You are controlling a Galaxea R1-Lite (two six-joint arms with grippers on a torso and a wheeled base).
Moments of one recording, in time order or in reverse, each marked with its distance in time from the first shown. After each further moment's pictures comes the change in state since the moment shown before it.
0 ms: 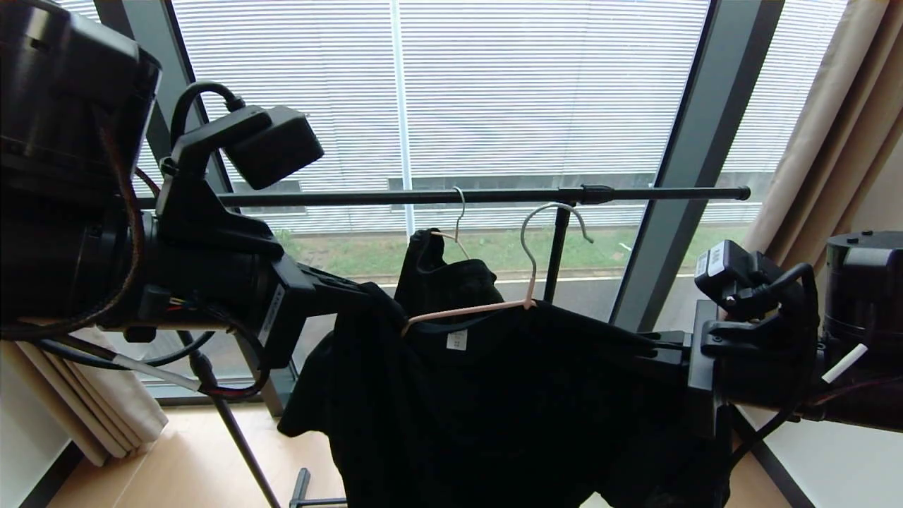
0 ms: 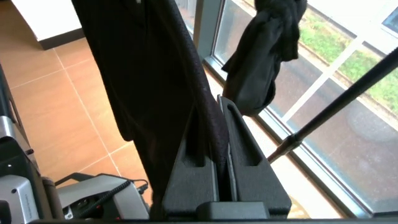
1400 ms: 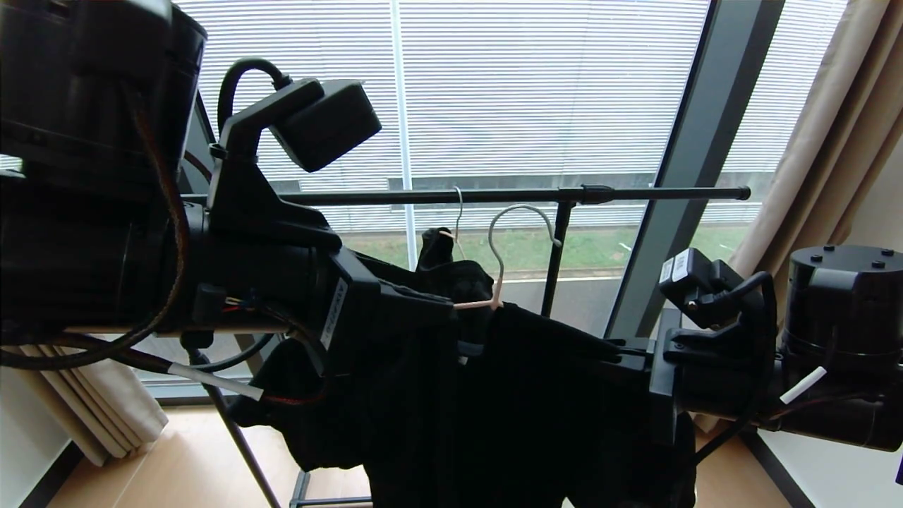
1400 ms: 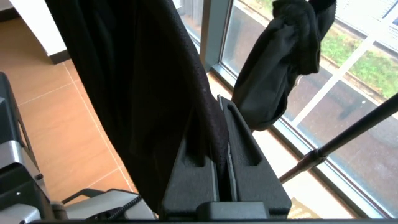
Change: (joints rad) left arm -0.136 0.029 -0.016 -0.100 0.020 -0.108; right arm 0.104 0.066 0.040 -0.170 -0.035 0.111
